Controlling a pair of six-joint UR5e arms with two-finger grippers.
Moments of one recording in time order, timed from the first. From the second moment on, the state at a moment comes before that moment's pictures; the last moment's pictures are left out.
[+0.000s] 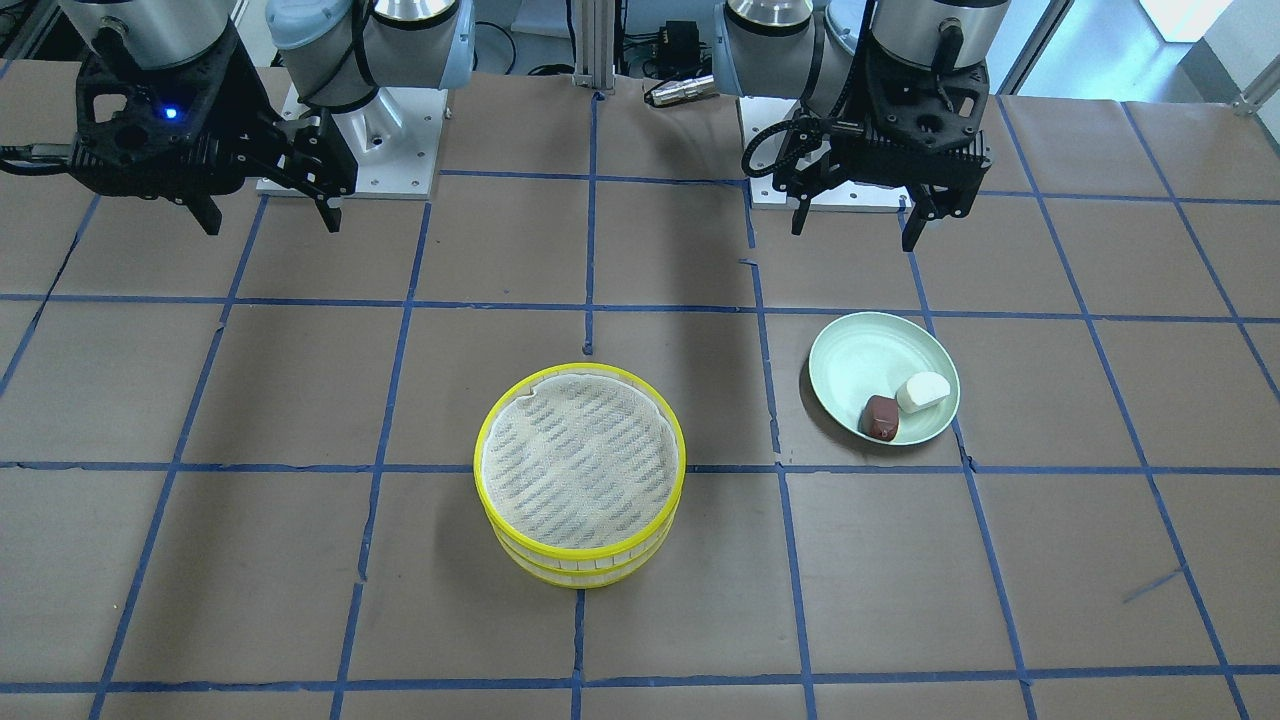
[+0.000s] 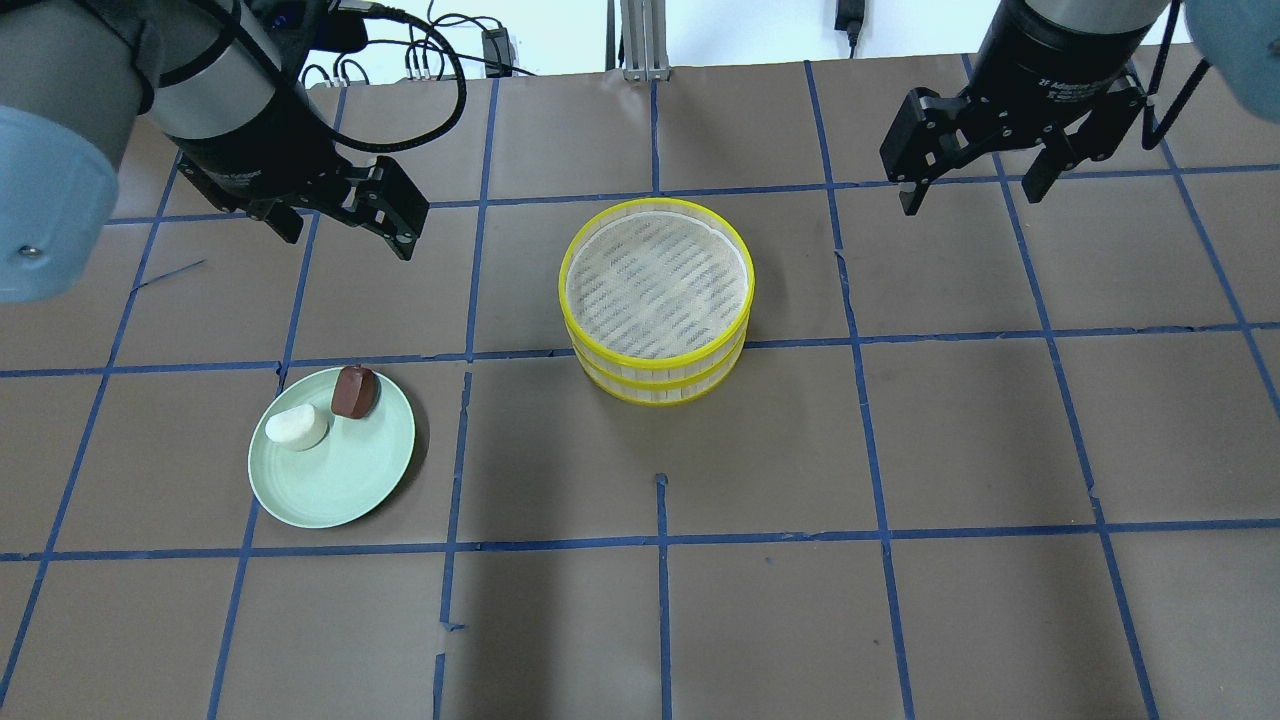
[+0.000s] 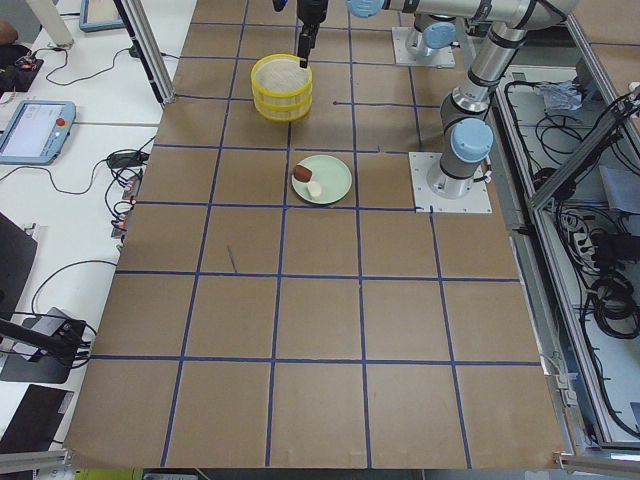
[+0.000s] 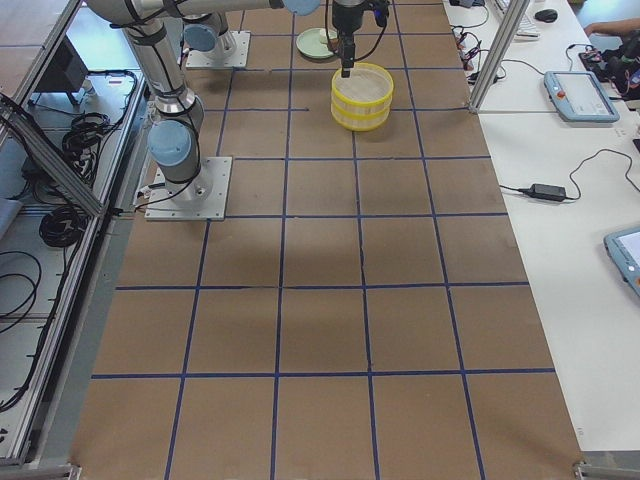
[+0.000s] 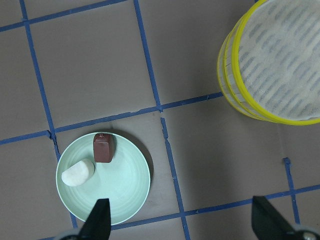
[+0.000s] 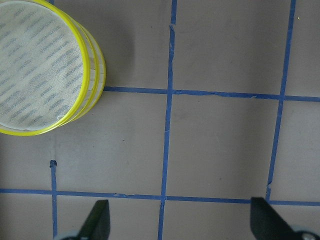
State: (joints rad) left arm -1.62 -1.51 -1.60 -1.51 1.59 0.15; right arm 1.57 -1.56 1.47 -1.48 -1.57 -0.06
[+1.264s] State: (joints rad) left arm -1.62 -1.53 -1.66 -1.51 1.60 0.16; right arm 1.66 -1.25 1.52 -1.87 -1.57 0.07
